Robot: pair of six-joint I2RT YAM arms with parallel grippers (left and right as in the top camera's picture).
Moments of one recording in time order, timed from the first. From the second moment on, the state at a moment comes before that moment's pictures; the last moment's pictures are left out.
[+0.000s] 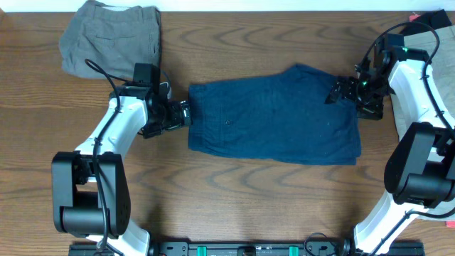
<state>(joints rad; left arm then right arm) -0.07 1.77 1.14 -0.75 0.24 -0.31 -0.15 1.99 1.58 -1.14 -0.26 0.21</state>
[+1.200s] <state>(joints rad) -0.11 1.85 1.13 -0.64 0.29 -0.31 -0.15 1.99 1.58 -1.14 -0.26 0.21</state>
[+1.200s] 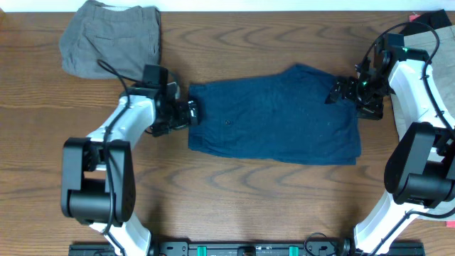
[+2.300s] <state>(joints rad) -0.18 1.89 1.13 -0.67 0.30 -0.40 -0.15 1.99 1.58 -1.14 -0.26 0.21</state>
